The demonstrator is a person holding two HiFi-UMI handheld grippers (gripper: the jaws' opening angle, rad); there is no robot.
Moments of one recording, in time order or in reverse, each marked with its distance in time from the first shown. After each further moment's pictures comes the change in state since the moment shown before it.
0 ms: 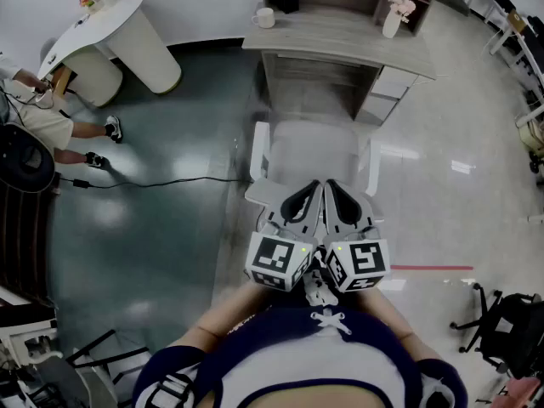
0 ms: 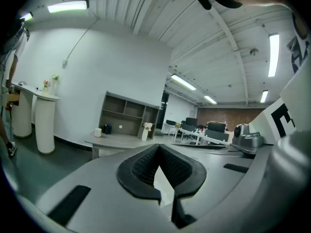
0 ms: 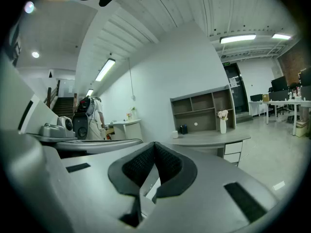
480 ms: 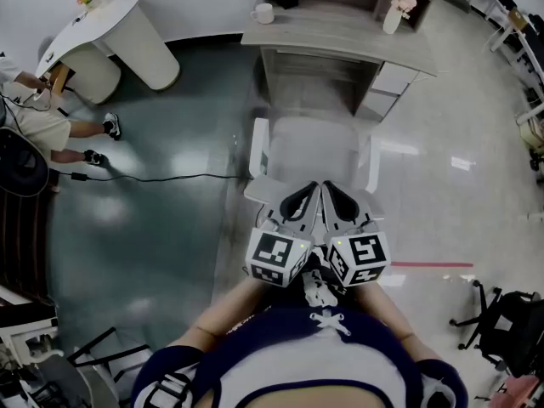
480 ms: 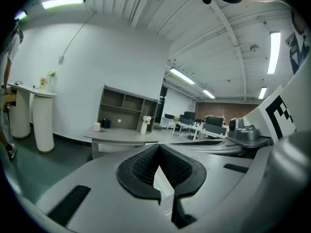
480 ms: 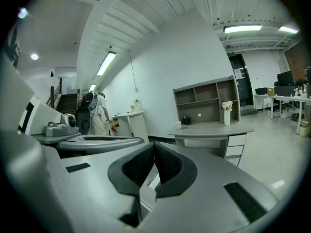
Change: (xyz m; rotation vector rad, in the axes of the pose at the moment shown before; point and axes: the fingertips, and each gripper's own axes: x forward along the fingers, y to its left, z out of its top) left arm 0.004 0.006 -0.024 0.011 0.074 -0.028; right arm 0.009 0.001 -0.027 0.001 0.108 0.055
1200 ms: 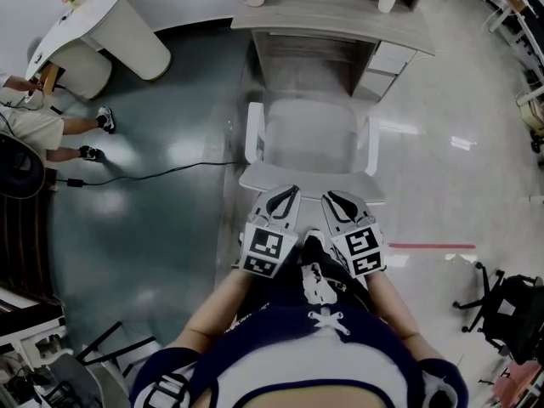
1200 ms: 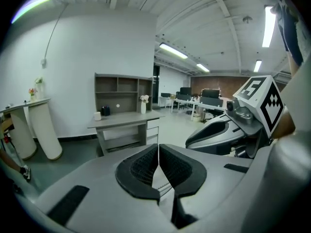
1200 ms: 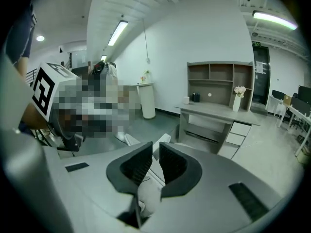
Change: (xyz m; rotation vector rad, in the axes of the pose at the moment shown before) left arm -0.012 0.019 -0.088 0.179 0.262 -0.010; right arm -0.015 -0.010 -0.113 -0.157 0.323 0.112
